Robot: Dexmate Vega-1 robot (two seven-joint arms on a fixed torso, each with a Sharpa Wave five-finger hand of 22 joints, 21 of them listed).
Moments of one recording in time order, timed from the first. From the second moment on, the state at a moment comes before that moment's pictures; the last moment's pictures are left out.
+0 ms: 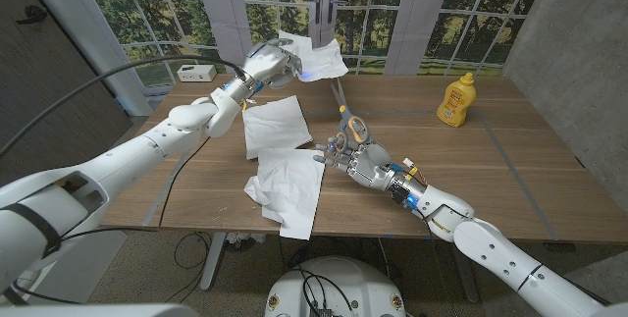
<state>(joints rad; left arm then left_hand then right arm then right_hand) 0.39 0.78 0.82 -1.35 0.97 -0.22 0.71 0.91 0.13 0.69 -0.12 0.35 0.92 -0.21 0.77 0.23 1.03 -0.21 0.27 0.52 1.04 -0.17 0.18 0.18 0.46 -0.05 0.21 0.18 -1.18 -0.65 -0.45 -1.84 1.18 0.02 0.57 0.73 0.10 -0.26 -0.05 0.50 0.57 0.11 0.58 0.42 0.16 0.09 1.17 0.88 0.17 0.04 0.33 0.43 0.12 0.13 0.58 0.20</state>
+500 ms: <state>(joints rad) 0.36 0.78 0.84 -1.34 1.01 -0.24 0.69 0.92 0.12 0.69 -0.12 0.36 0.92 -0.21 0.78 0.22 1.03 -0.21 0.27 0.52 1.03 -0.17 0.18 0.18 0.45 -0.04 0.21 0.18 -1.15 -0.64 -0.46 -1.81 1.18 -0.02 0.61 0.73 0.10 -0.26 -0.05 0.50 0.57 0.11 0.58 0.42 0.16 0.10 1.17 0.88 0.17 0.04 0.33 0.43 0.12 0.13 0.58 0.20</state>
